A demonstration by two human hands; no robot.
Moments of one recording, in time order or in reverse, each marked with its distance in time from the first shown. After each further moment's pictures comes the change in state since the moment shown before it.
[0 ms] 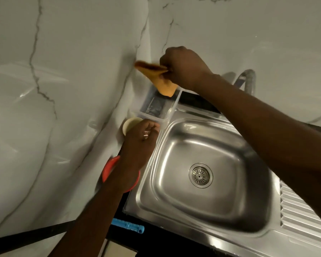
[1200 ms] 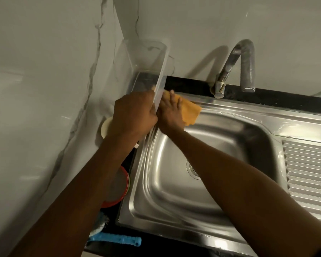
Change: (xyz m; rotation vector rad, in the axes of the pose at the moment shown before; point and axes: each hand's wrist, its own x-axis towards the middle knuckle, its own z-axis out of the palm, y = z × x) left_hand 0.087 0.028 0.039 0.926 -0.160 0.400; right_hand -0.064 0.005 0.260 0.334 0.014 0.470
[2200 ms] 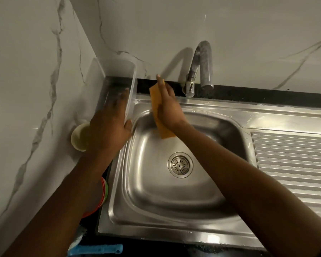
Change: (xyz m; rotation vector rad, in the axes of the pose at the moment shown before) left_hand -0.015 -0.005 0.042 -0.037 0.031 0.029; right_hand -0.028 0.041 -0.101 0.299 0.063 0.084
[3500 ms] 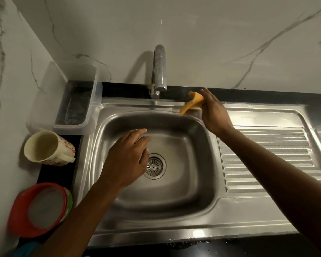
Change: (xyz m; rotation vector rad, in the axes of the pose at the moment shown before) left_hand -0.054 0.096 0.066 -0.214 -0.022 0.377; right_hand -0.087 0.138 -0.173 -0.382 0.150 0.124
